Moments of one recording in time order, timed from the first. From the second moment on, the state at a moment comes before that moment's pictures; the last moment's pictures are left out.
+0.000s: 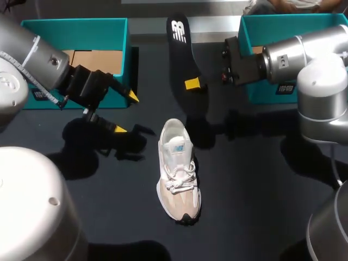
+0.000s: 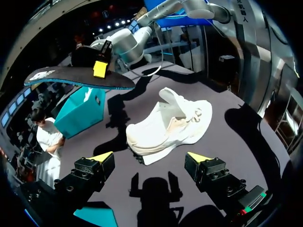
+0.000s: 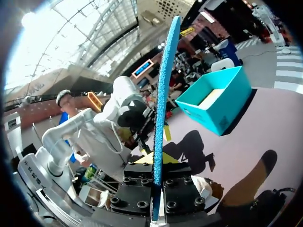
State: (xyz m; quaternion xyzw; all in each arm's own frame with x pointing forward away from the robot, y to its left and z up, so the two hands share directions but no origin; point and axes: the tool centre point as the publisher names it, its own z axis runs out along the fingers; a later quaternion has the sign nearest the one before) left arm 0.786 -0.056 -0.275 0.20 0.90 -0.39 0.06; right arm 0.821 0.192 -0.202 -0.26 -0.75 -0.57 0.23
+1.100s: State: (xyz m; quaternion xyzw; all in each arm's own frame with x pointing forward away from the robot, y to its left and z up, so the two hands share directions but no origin) left arm 0.767 -0.102 -0.335 0.17 0.91 -0.38 0.03; right arm 0.812 0.221 -0.237 -0.19 -0.73 -0.63 0.19
